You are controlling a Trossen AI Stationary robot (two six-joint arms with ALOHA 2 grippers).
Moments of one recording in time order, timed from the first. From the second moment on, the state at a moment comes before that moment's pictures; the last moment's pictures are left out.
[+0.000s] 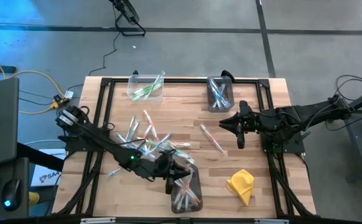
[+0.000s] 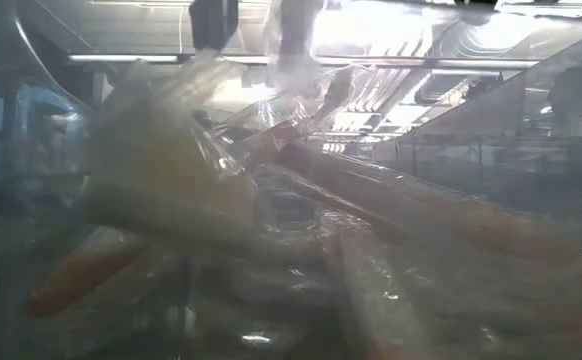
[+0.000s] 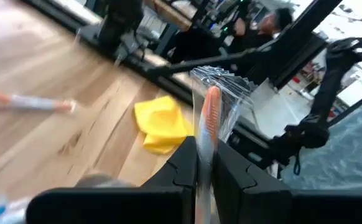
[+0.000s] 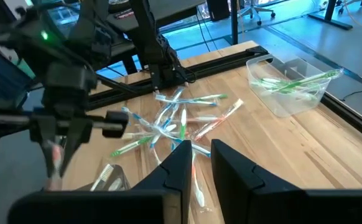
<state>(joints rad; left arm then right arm) -0.54 1.68 1.00 0.54 -0.50 -0.71 0.27 0.89 0.90 -0.35 0.39 0.37</state>
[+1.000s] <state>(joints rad) -0.54 1.75 1.00 0.50 -0.43 -0.94 0.27 1.01 0.90 -0.41 0.39 0.42</state>
